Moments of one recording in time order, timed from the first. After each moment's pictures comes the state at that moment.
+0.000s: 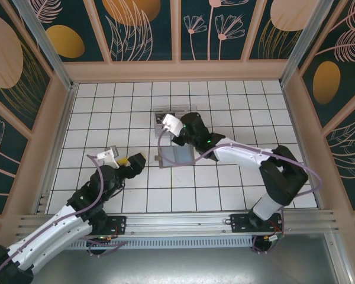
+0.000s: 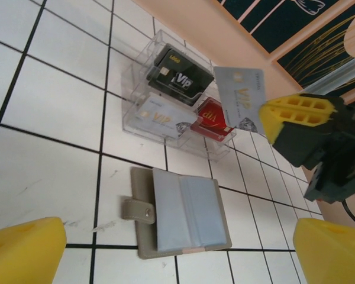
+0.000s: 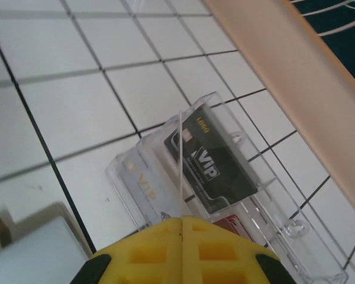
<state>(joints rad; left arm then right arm) -0.74 0.42 0.24 -0.14 -0.27 -0.90 0.82 1.64 1.02 0.11 0.09 -0.55</state>
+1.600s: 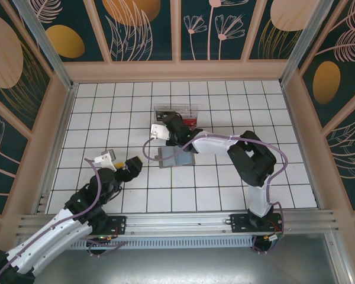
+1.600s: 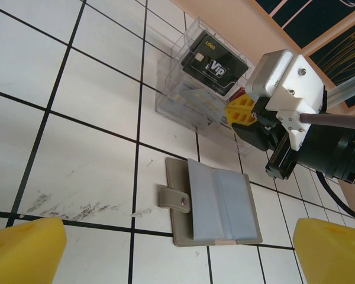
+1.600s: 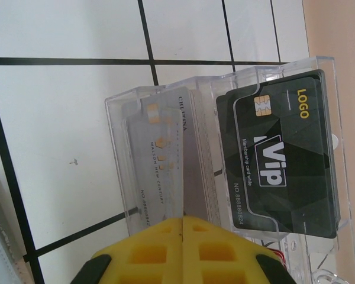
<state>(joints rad) -0.74 0.36 0.23 -0.27 -0.32 -0.91 0.84 1.94 1.24 -0.02 0.24 -0.84</state>
